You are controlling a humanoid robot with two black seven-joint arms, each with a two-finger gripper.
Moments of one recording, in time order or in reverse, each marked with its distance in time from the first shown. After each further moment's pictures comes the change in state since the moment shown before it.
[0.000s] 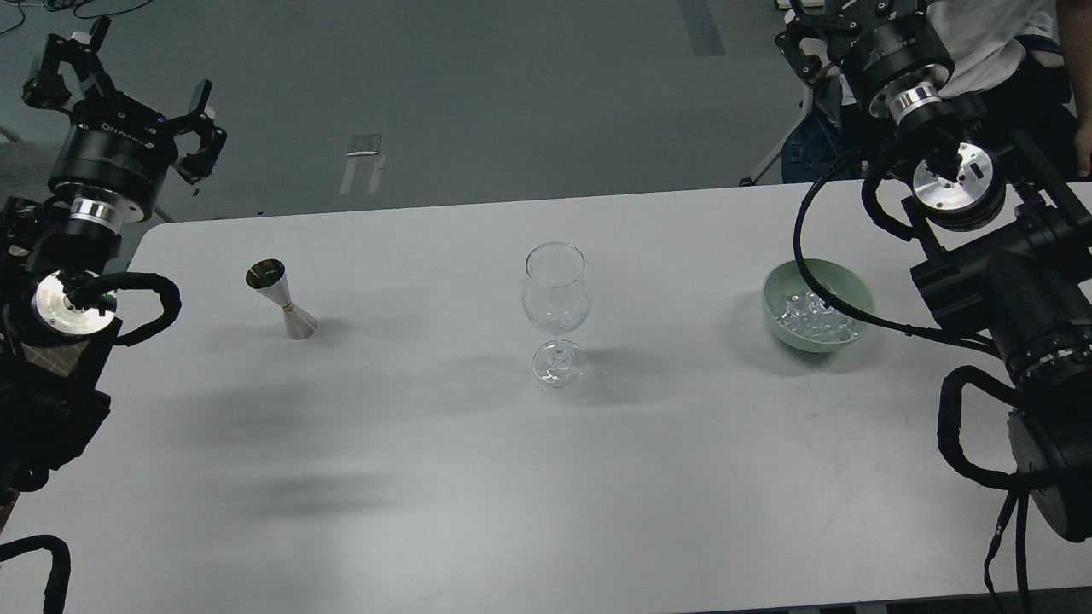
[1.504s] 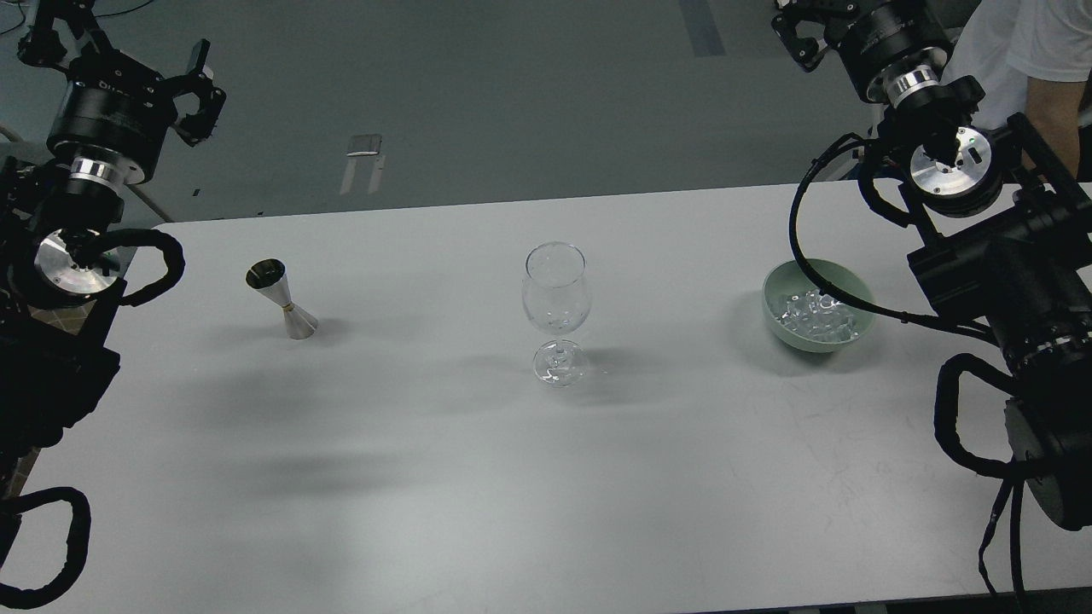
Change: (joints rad) left arm -0.116 -0.040 0.003 0.125 -0.003 -0.029 0.008; right arm 0.031 0.007 0.001 -0.009 0.001 -0.005 -0.002
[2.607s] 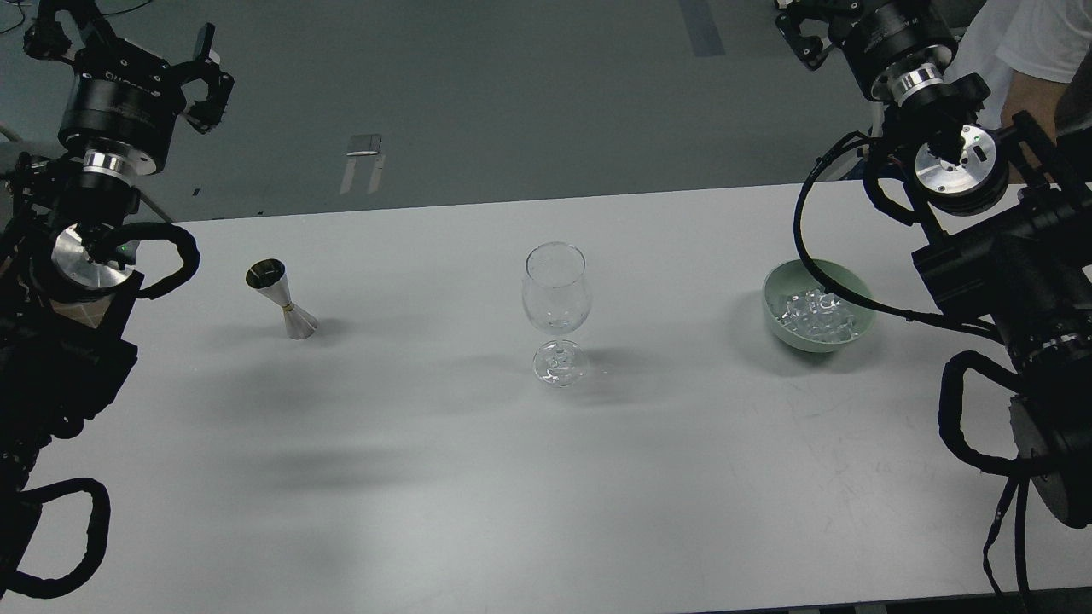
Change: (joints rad) left arm -0.003 -0.038 -0.014 -0.015 -0.013 -0.014 -0.032; right arm 0.003 -0.021 -0.002 -0.003 -0.001 0.005 0.001
